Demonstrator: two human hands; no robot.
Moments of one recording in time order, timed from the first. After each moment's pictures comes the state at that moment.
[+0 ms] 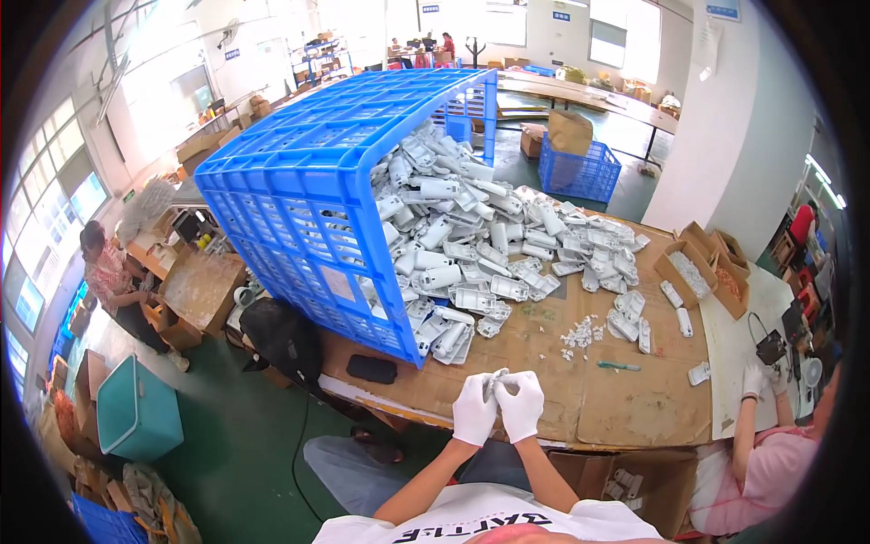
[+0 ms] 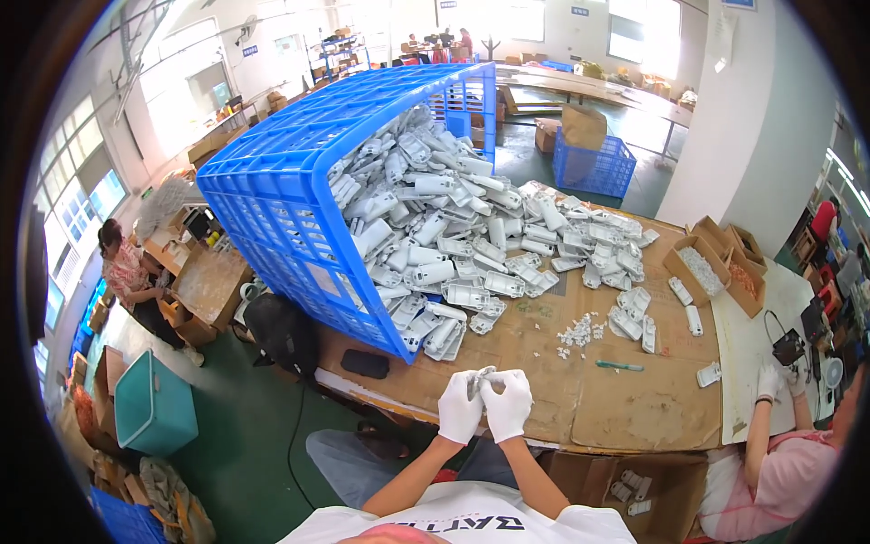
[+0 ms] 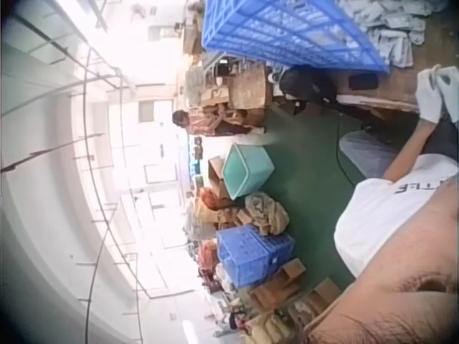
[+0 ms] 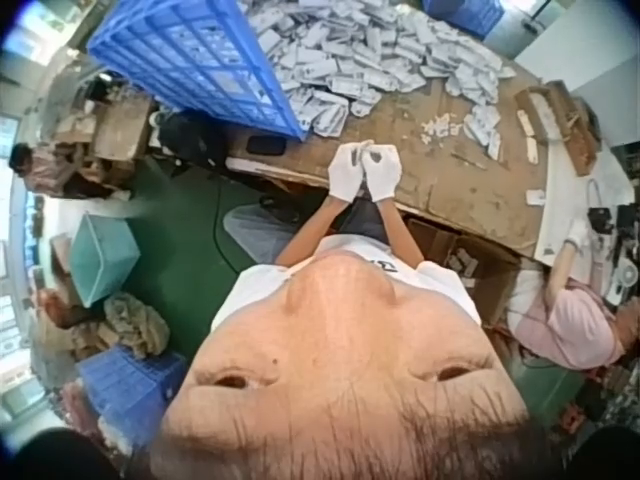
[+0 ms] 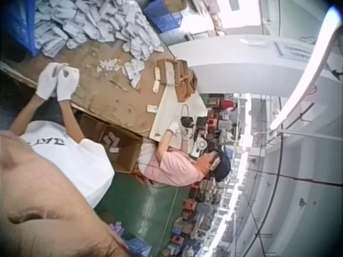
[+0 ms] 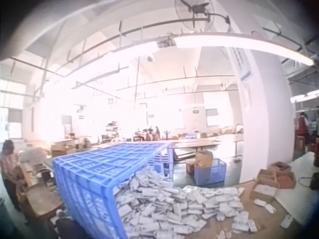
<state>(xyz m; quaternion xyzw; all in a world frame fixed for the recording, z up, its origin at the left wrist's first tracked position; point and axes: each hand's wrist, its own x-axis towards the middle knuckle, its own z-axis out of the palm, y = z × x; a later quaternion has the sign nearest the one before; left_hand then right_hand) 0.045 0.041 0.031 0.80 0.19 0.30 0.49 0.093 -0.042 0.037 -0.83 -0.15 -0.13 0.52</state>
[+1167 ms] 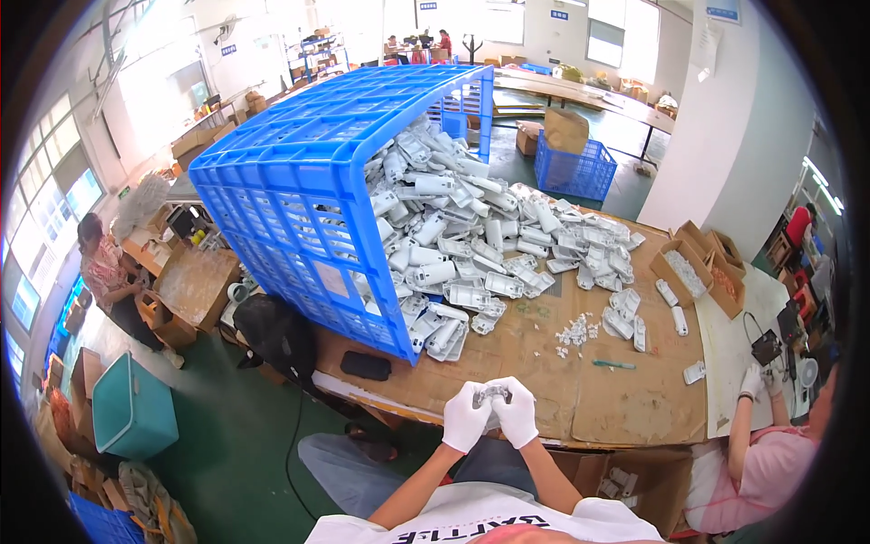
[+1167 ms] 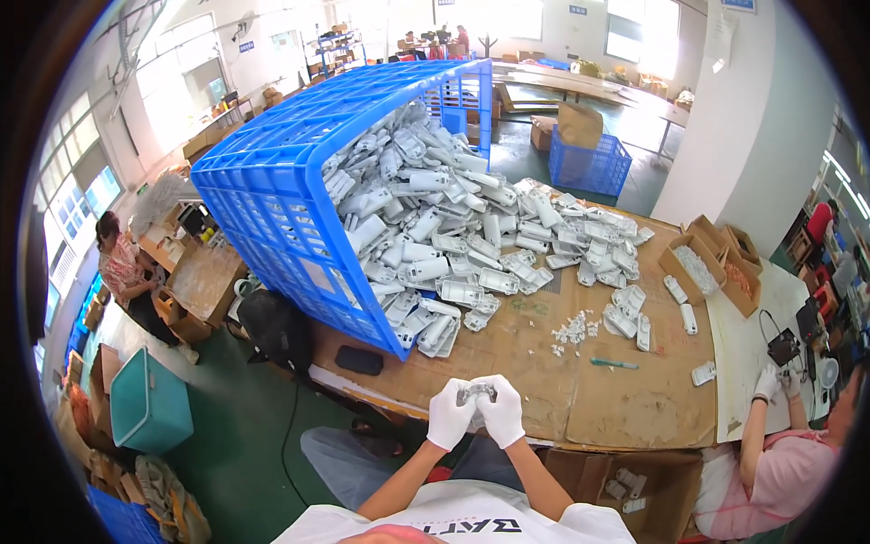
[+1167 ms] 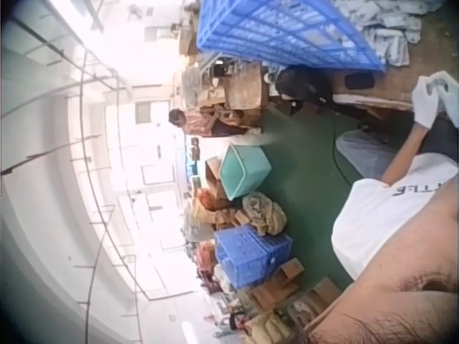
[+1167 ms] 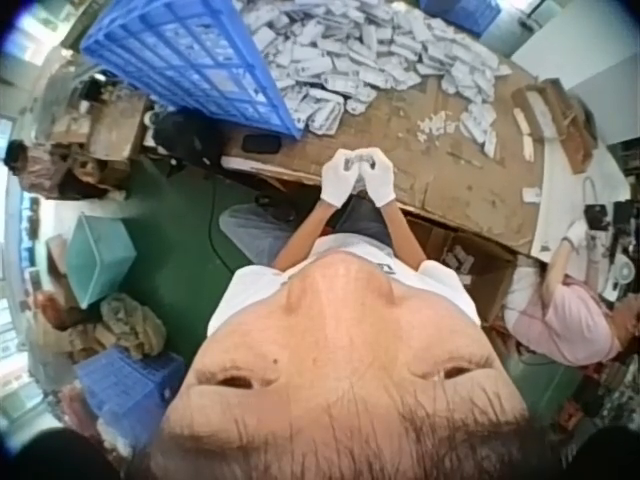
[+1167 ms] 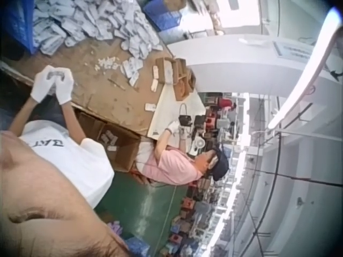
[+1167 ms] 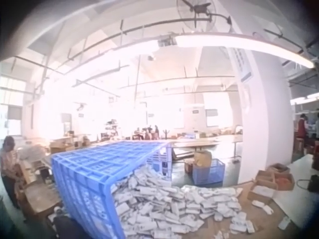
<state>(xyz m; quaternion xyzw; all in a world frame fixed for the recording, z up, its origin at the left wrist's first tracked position) 0.025 0.047 0.032 0.79 0.18 0.22 0.55 0.089 -0.061 0.032 -0.75 -0.19 0.08 0.62</state>
